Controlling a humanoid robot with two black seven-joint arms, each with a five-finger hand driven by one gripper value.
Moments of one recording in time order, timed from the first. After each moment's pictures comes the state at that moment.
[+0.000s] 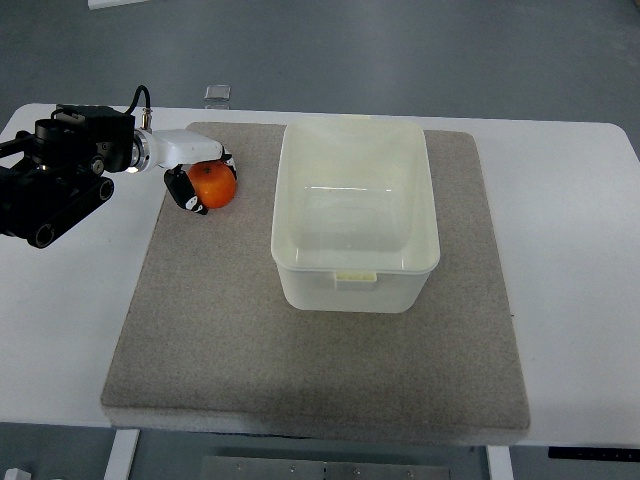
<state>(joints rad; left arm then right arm) -1.06 0.43 -0.37 -0.75 1.80 -0.31 -0.21 0.00 0.00 -0.11 0.16 -0.04 -0.09 0.12</state>
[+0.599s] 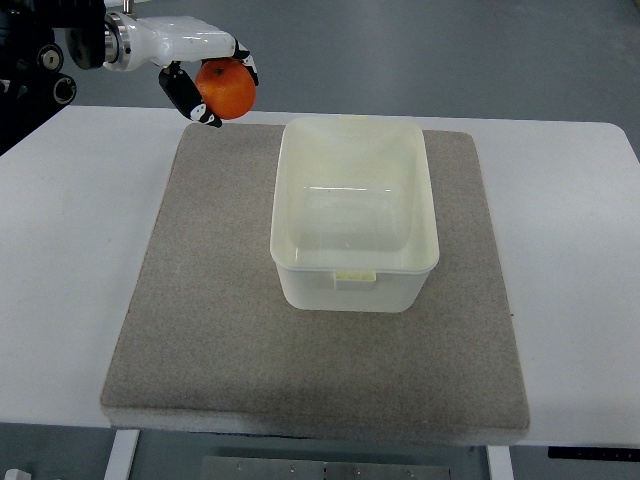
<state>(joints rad) -1.29 0.59 -0.40 -1.03 1.68 -0.40 -0.26 0.00 0.00 -0.11 0.16 -0.04 -0.09 0.12</state>
